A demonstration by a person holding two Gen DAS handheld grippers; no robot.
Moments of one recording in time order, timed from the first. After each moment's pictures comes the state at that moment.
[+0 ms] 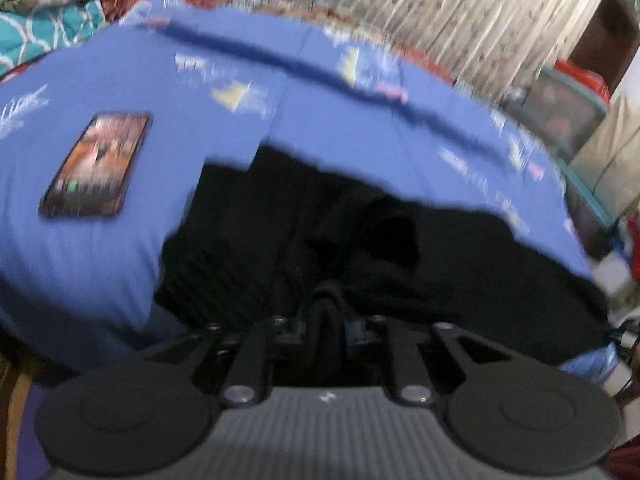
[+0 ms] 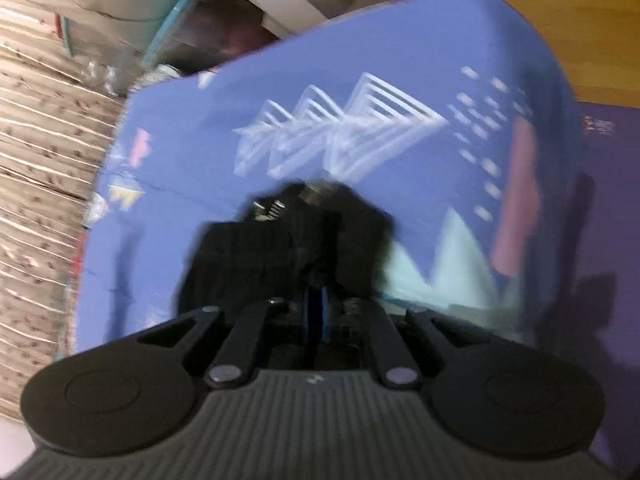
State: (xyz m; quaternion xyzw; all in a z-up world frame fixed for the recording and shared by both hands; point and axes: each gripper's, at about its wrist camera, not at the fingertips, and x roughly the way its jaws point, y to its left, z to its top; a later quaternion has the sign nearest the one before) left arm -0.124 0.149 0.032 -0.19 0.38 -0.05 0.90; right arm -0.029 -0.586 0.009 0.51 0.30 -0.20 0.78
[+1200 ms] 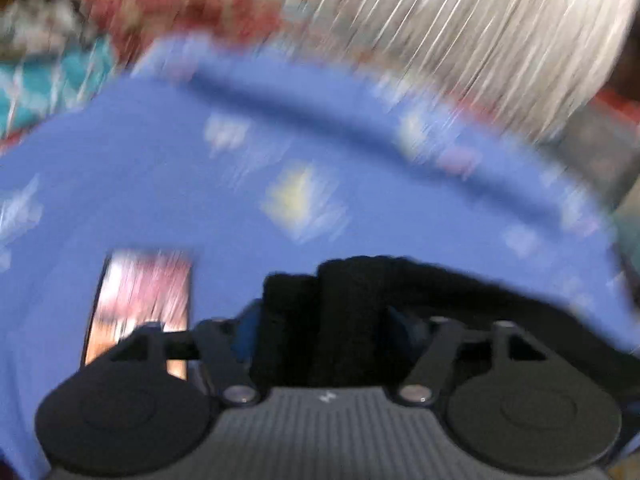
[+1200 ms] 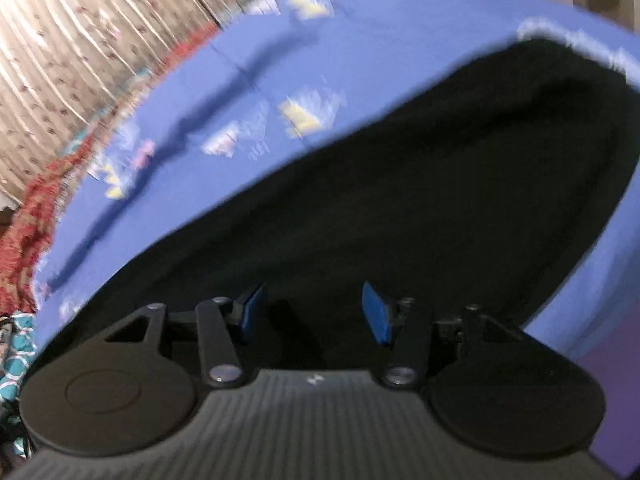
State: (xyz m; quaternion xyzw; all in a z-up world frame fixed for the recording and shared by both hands) left arm 0.017 0.248 0.037 -0.18 0.37 0.00 0.91; right arm -0.015 -0.337 0.047 0.29 0.40 -0.04 0.87
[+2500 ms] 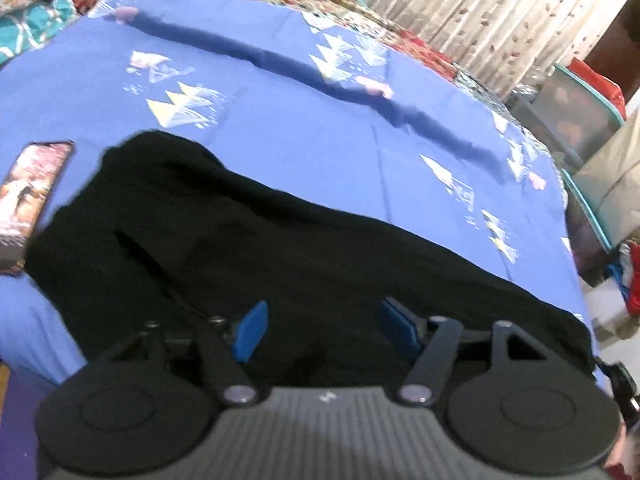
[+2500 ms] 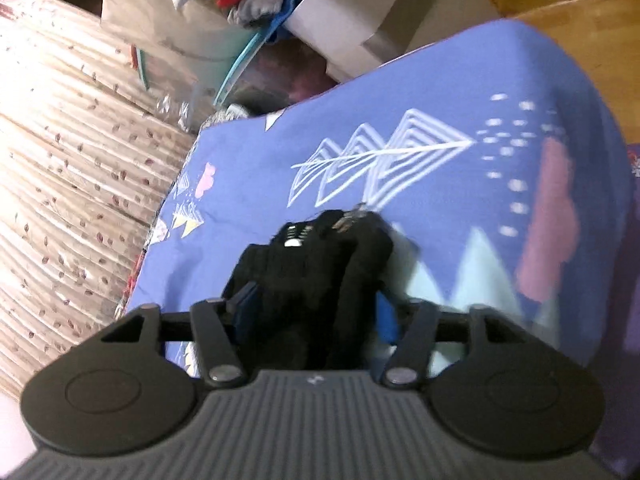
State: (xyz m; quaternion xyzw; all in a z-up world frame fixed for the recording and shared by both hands) left arm -0.036 0.089 0.082 -0.22 0.41 -0.06 0.88; right arm -0.058 -0.588 -0.003 0.49 0.19 -0.13 0.84
